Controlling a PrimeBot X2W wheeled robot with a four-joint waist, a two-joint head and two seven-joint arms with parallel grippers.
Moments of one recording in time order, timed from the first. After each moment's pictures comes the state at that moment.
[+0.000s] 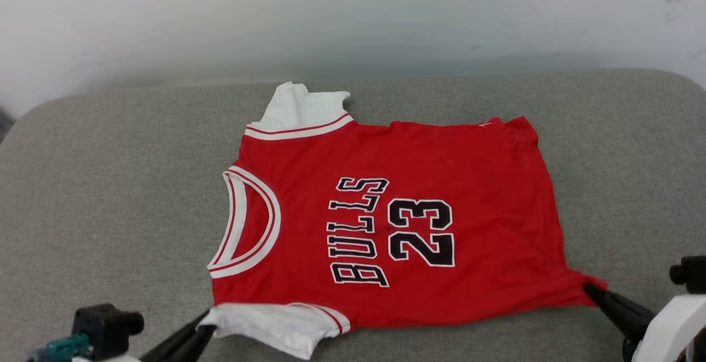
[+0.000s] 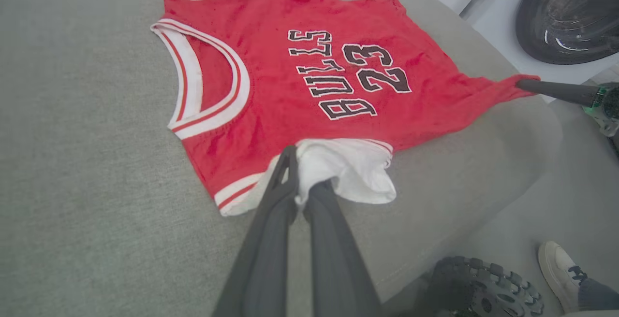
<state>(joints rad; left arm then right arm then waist) 0.12 0.91 -0.56 -0.32 -1.00 0.07 -0.06 0.01 -0.63 0.30 0.10 0.98 0.13 0.25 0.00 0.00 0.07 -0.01</state>
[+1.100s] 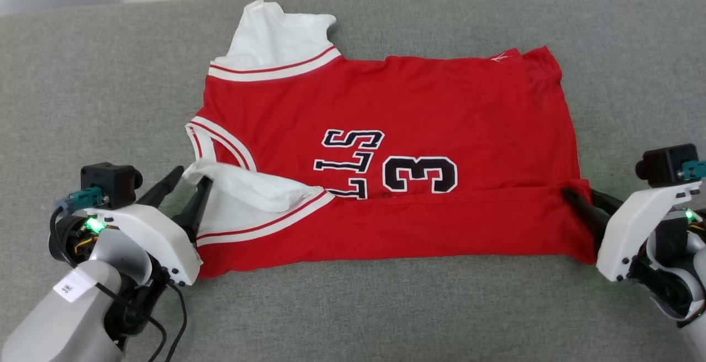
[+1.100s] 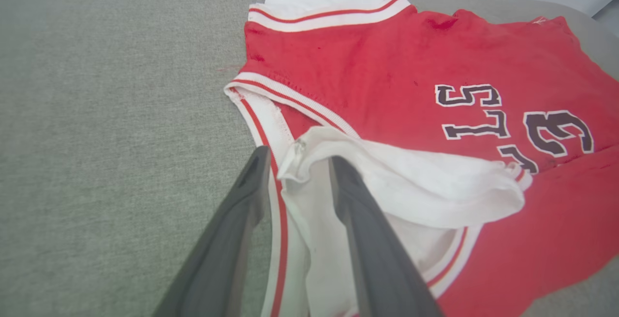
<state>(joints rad) -0.43 0.64 -0.58 0.23 -0.89 0.04 -0.02 -0.39 -0.49 0.30 0.30 0.73 0.13 0.37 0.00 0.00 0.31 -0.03</state>
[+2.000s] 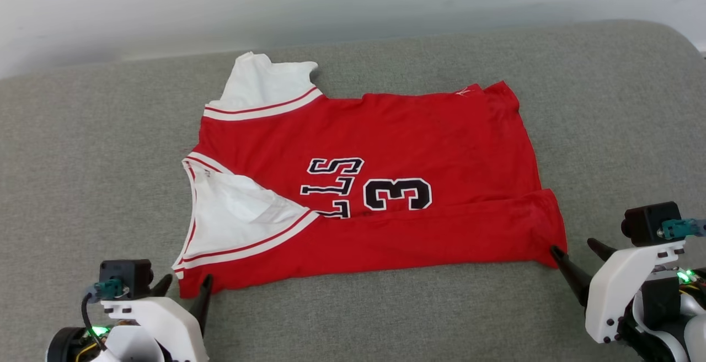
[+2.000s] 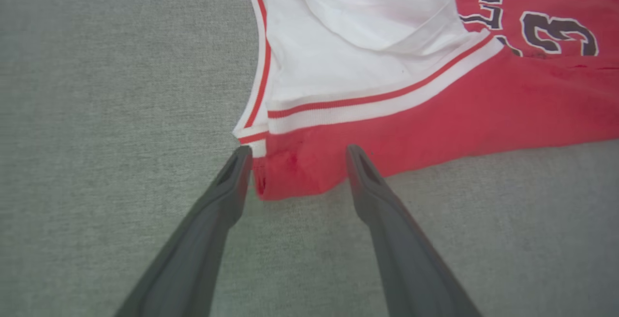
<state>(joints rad) -0.12 0.71 -0.60 -0.02 -0.90 0.37 0.09 -0.10 -0.29 0.04 0.00 0.39 0.13 0.59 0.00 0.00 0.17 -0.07</state>
